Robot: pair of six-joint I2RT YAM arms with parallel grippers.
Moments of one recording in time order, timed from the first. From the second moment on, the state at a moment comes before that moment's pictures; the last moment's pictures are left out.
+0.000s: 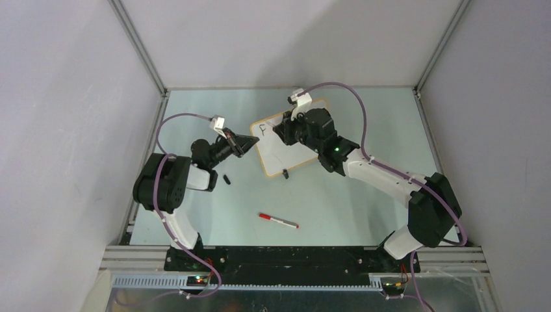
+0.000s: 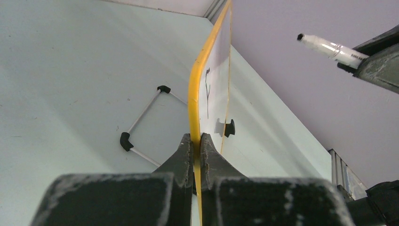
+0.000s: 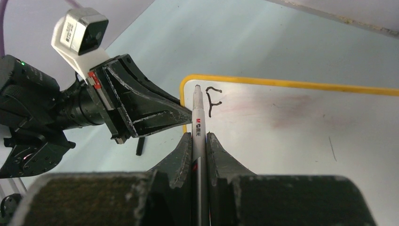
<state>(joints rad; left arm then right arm) -0.15 1.79 0.55 1.33 0.70 -0.67 0.75 1.53 1.18 0.15 -0.01 0.24</state>
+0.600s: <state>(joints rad) -0.15 1.78 0.55 1.33 0.70 -0.67 0.76 1.62 1.22 0.06 0.07 0.24</state>
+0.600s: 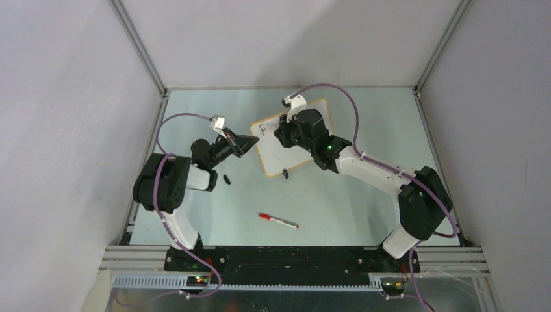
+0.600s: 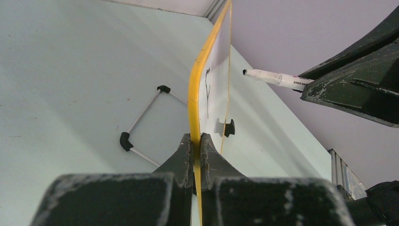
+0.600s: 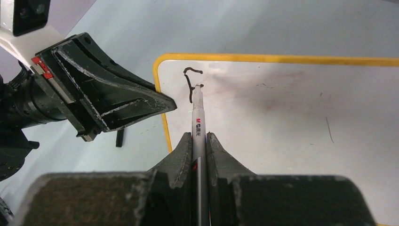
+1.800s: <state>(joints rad) -0.15 1.78 0.55 1.33 0.69 -0.67 0.76 1.69 1.32 -0.06 0.10 0.24</state>
